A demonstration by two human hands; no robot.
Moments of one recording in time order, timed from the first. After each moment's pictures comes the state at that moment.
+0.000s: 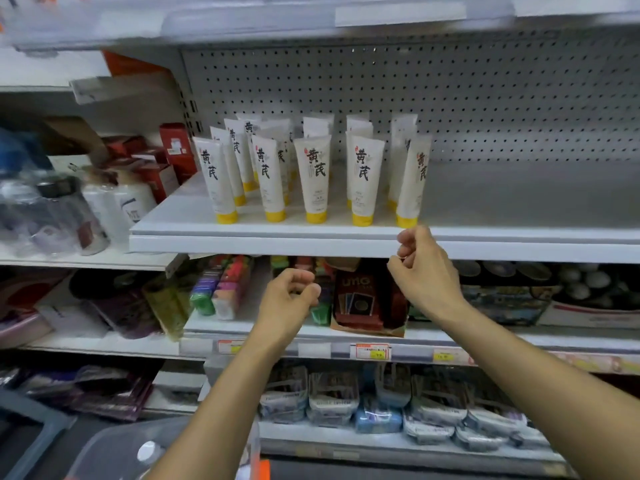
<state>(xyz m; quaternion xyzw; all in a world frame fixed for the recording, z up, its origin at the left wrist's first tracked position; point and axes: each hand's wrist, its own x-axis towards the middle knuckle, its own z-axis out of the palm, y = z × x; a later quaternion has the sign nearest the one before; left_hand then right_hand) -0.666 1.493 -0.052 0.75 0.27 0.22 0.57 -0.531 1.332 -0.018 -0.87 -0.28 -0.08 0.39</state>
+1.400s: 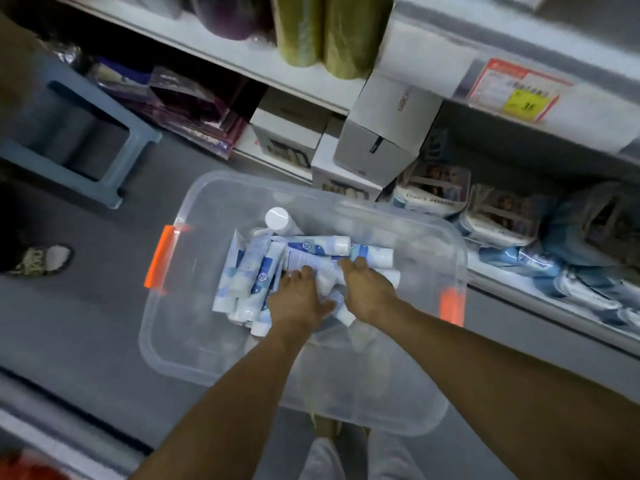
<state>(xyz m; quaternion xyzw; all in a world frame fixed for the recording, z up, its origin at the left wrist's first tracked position) -0.935 1.661 -0.528 0.80 0.50 -0.20 0.25 -0.811 1.608 -0.513 -0.78 -0.48 0.39 -0.07</state>
